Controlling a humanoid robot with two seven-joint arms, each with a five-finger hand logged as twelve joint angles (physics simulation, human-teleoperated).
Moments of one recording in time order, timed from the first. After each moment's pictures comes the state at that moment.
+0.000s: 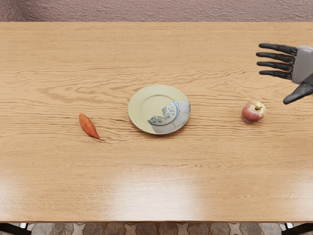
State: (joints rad) left arm -0.07 0.00 0.09 -0.27 0.05 -0.06 0.14; right arm 0.96 -1.18 0.36 1.37 0.04 0.61 -0.08
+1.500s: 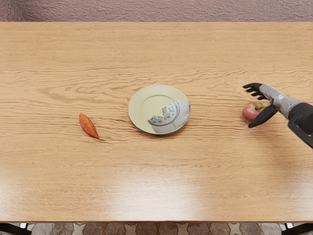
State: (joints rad) left arm -0.07 0.00 0.09 -0.27 0.05 -0.06 0.14; right arm 0.85 -0.81 0.23 1.36 -0.85 -0.25 -0.21
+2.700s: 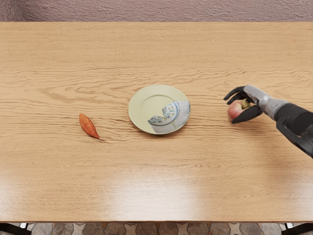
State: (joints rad) left arm -0.07 0.00 0.09 -0.27 0.05 -0.06 0.14; right arm 0.84 -0.78 0.27 1.44 -0.85 -0.23 -0.22
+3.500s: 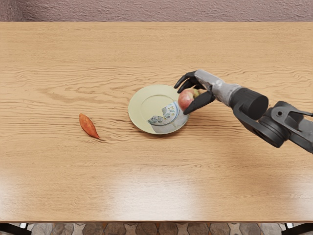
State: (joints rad) left arm -0.07 0.00 0.09 -0.27 0.05 -0.06 0.14; right arm 0.92 -0.55 0.37 1.48 -0.85 -0.18 -0.27
